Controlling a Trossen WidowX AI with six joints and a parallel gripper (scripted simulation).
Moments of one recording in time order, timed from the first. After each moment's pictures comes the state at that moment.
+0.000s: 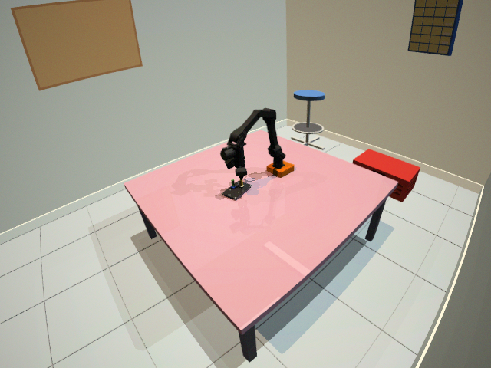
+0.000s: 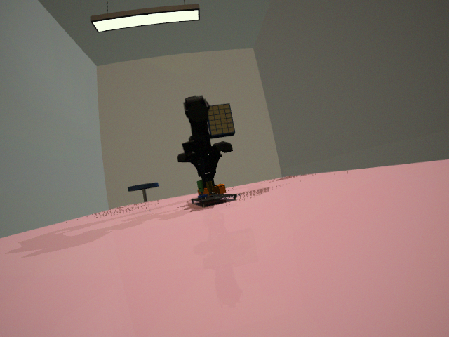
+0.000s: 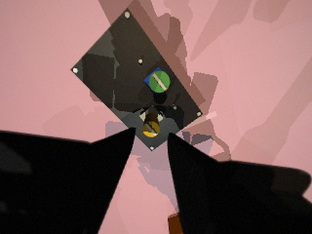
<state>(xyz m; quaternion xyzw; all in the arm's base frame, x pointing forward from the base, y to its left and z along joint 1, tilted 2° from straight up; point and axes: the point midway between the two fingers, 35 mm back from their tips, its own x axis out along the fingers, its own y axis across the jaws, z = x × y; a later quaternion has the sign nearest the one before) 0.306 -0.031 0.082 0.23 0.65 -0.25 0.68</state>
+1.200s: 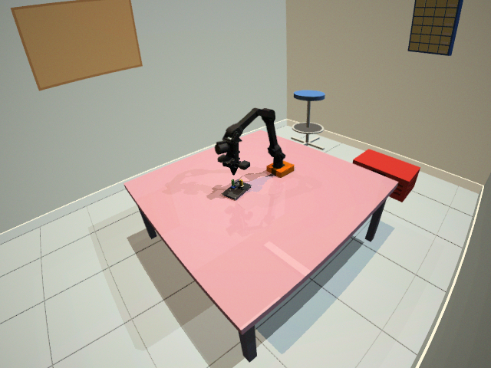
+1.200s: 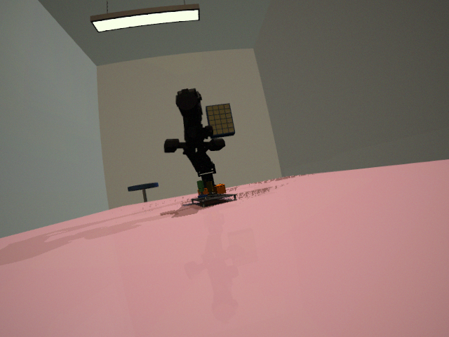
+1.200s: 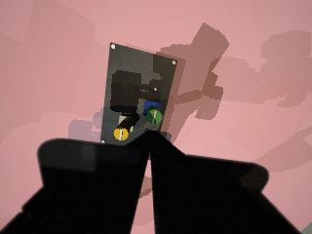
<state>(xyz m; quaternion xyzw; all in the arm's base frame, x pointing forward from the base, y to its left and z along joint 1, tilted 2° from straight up) 0.330 -0.059 0.109 -0.11 0.67 0.04 0.74</state>
